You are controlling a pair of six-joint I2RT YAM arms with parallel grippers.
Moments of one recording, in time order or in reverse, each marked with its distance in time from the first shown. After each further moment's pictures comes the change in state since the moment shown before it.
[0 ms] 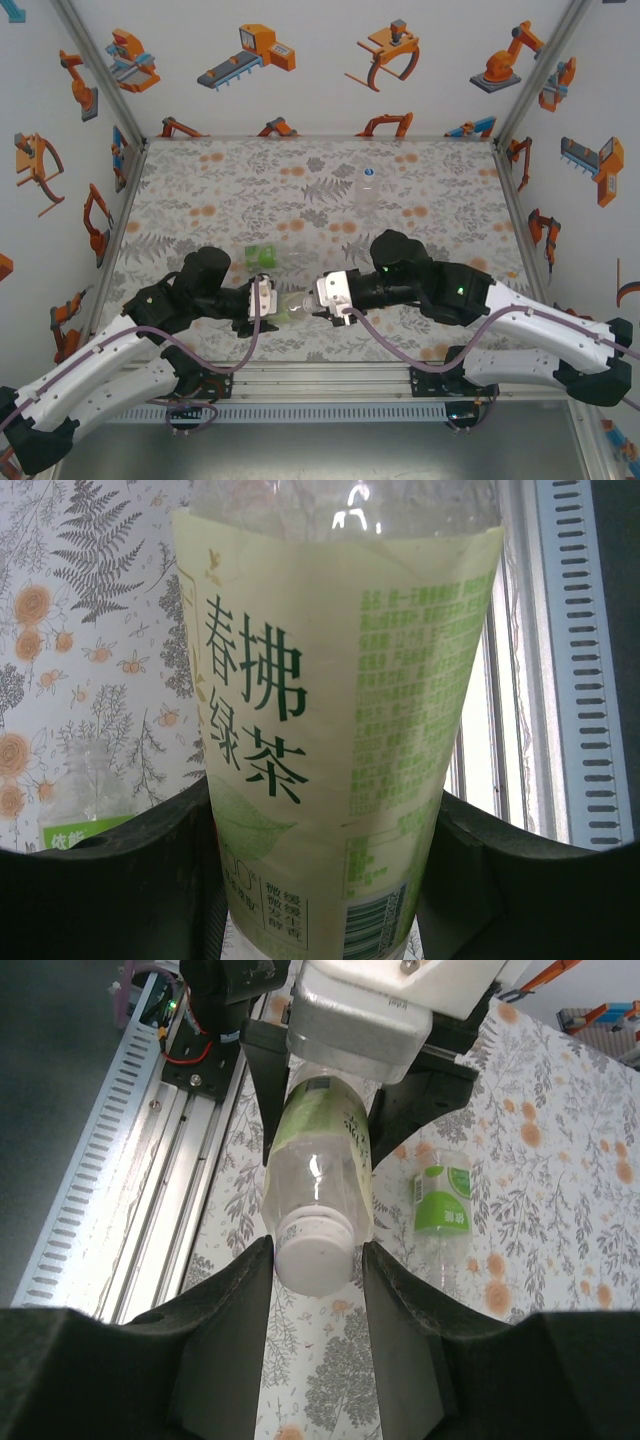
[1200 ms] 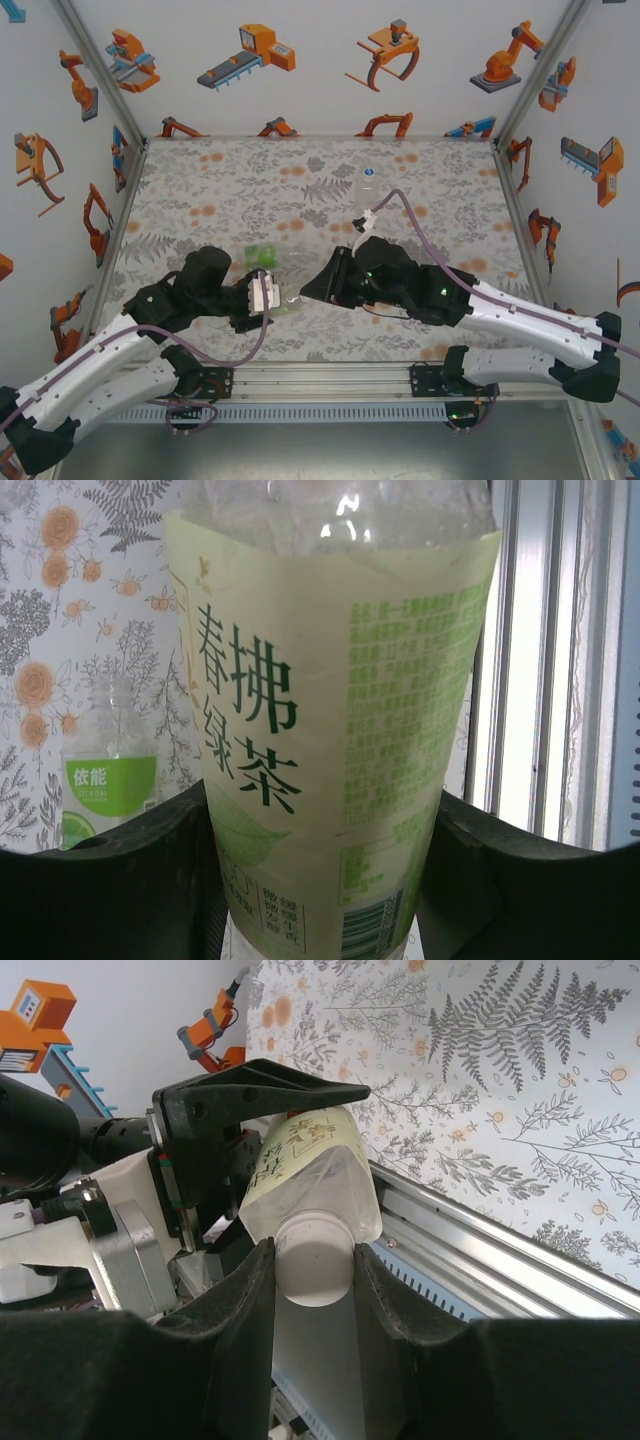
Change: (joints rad) left arm 0.008 0.006 0.000 -0.021 -0.130 -0.012; right arm 0.007 0.047 -0.033 -0.017 0.508 1.761
